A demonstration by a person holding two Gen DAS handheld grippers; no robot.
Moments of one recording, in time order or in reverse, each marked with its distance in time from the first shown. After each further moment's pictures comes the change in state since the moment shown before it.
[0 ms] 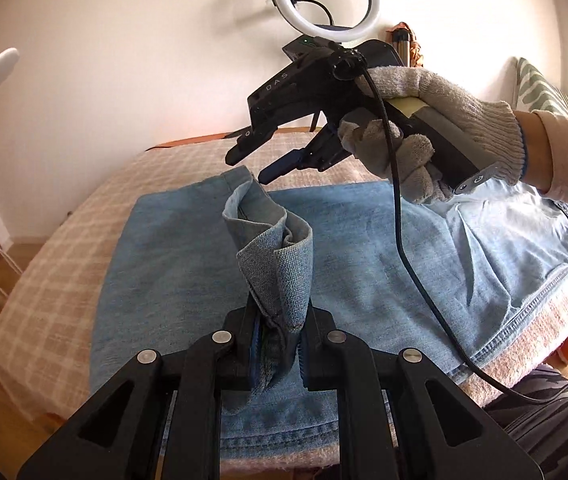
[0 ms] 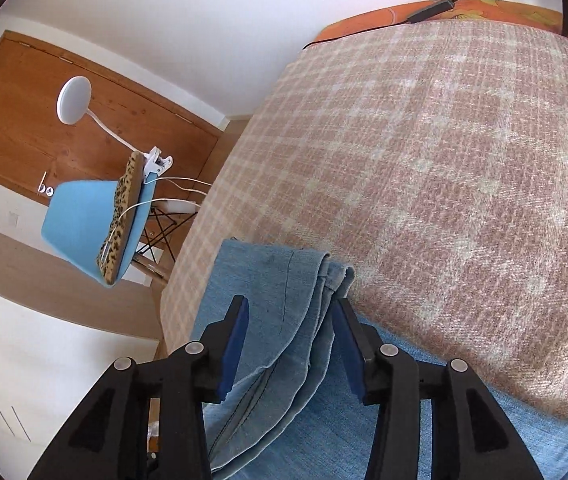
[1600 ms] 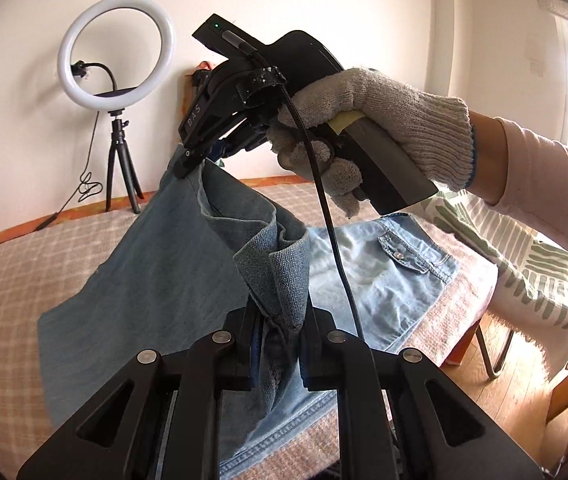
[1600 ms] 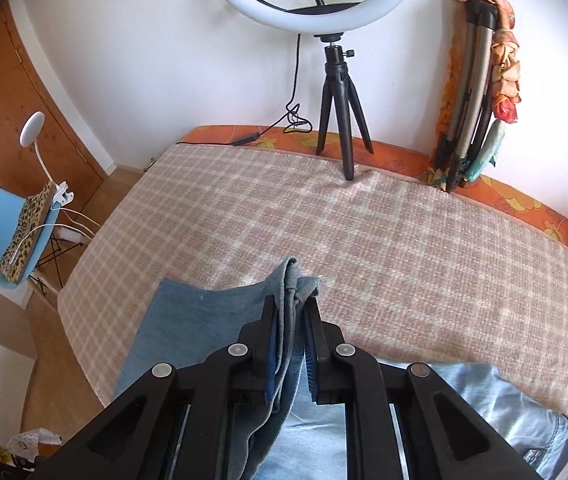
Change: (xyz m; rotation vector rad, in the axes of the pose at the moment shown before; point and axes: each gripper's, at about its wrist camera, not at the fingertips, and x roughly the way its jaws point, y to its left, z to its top) left arm -0.036 -0.194 0.104 0.176 -0.059 -0.501; right arm -0.276 -0.035 -0.083 -0.060 -0.251 -0.532
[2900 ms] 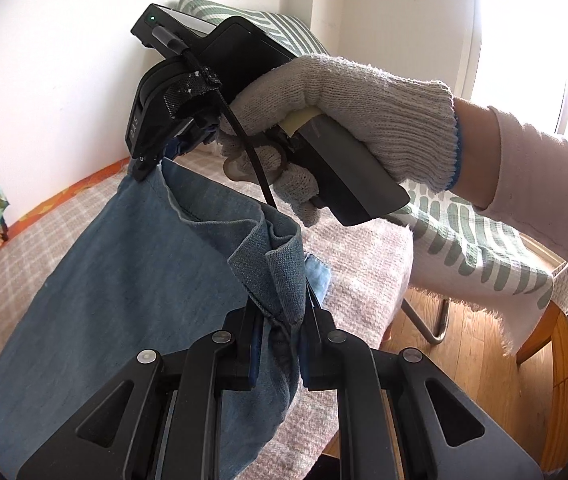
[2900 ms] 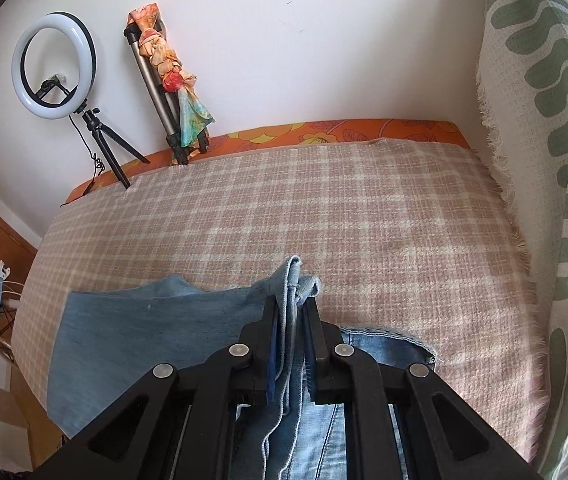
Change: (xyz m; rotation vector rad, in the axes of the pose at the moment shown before) left arm 0.163 -0.216 0.039 0.288 0.211 -0.340; right arm -0.106 -0.301 -0.153 0.333 -0.079 -0.178
